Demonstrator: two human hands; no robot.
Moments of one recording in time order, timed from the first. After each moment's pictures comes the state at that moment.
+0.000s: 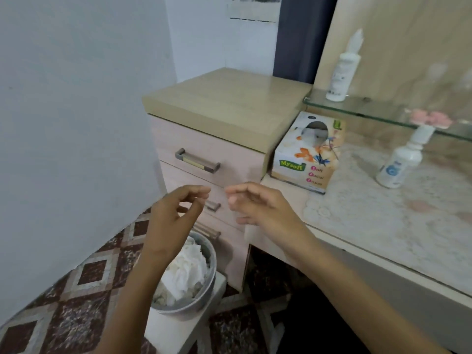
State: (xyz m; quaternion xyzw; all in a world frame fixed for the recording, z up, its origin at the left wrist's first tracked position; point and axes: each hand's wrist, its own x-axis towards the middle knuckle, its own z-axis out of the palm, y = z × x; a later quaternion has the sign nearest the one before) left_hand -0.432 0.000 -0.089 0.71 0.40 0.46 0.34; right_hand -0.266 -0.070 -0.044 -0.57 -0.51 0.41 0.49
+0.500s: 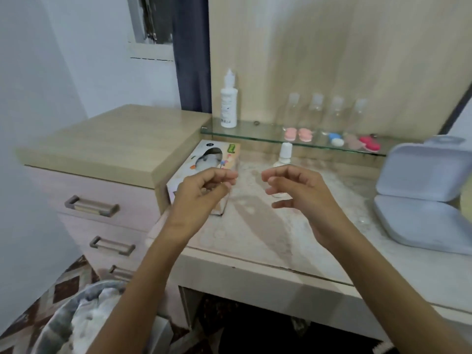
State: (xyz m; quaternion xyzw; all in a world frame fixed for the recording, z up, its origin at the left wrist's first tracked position) left_hand -0.235 -0.038 -0.006 0.74 0.22 0.39 0.50; right_hand -0.088 -0.162 0.017 -0.66 -0.38 0.24 0.61
